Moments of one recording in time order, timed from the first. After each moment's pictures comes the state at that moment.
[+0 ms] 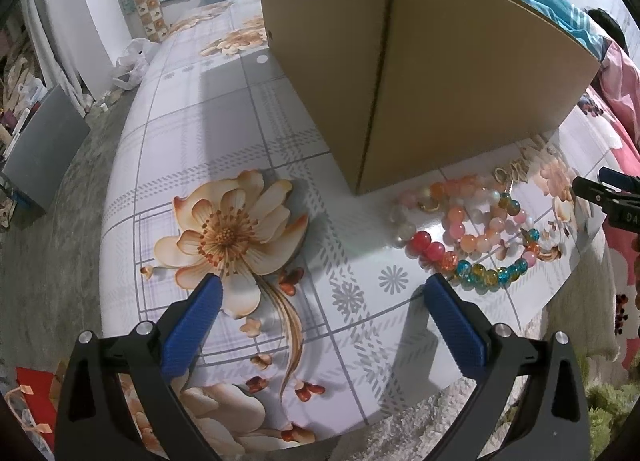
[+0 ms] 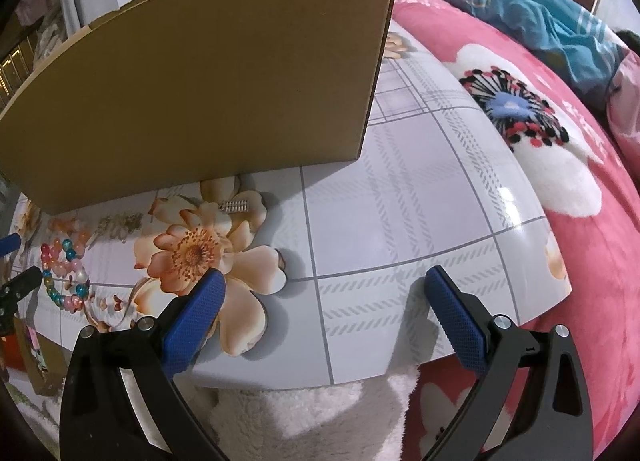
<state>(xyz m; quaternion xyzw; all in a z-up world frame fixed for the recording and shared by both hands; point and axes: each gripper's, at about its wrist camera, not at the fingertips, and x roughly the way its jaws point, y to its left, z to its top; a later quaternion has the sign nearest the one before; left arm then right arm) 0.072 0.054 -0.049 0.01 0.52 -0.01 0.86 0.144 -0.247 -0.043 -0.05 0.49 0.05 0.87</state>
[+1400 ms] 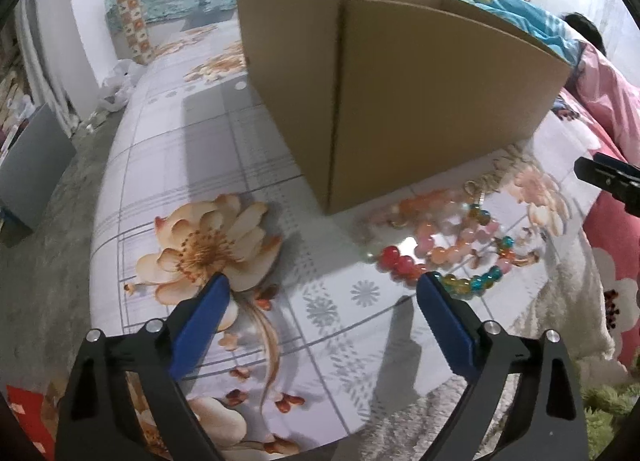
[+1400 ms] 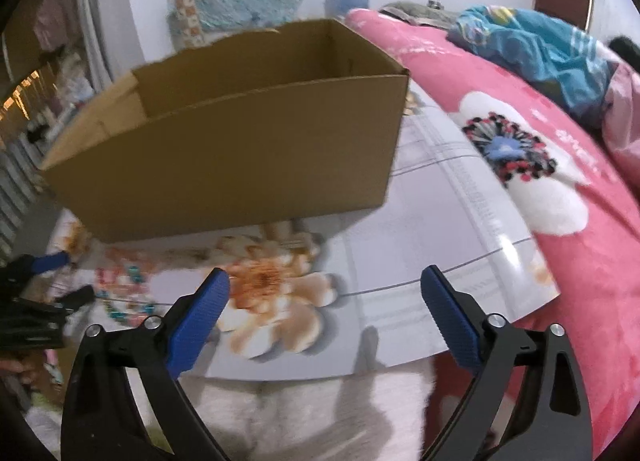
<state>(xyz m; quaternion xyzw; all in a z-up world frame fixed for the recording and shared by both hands) 0.064 0.047 -0.042 0.01 0.47 -0.05 0.88 0.102 -0.230 -0.001 -0.01 0.41 0.10 0.90</state>
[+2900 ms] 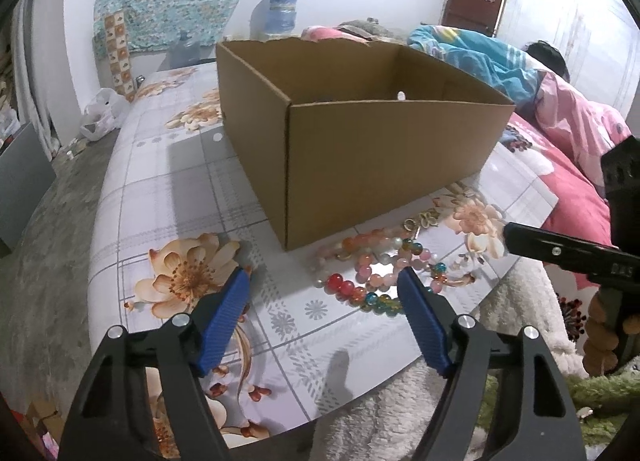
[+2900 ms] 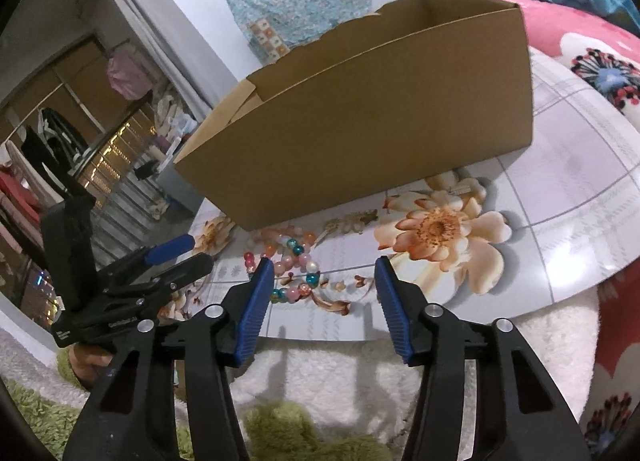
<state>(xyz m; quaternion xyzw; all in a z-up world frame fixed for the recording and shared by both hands) 0.040 0.042 -0.007 -0.01 0.40 -0.11 0.91 0.082 -0.201 -0.016 0.14 0.42 0.28 0.85</state>
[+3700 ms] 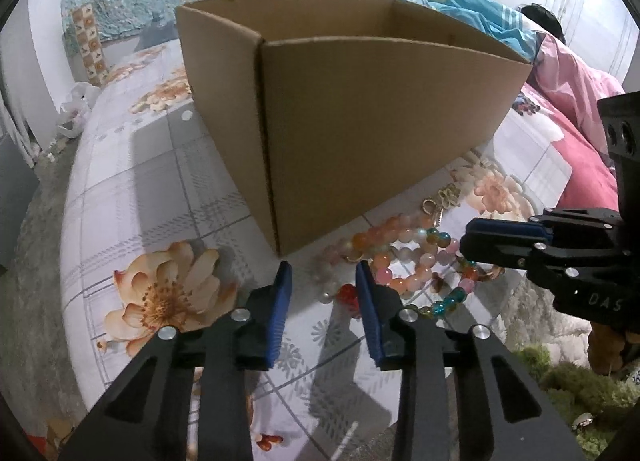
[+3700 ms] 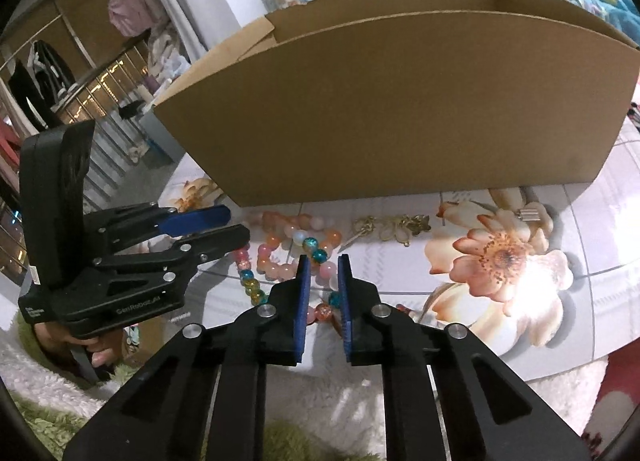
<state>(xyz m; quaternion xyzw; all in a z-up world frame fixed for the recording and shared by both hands) 0.084 0.039 -0.036 0.02 0.46 -0.14 0.88 0.104 -0.143 -0.030 0.02 0.46 0.28 0.84</state>
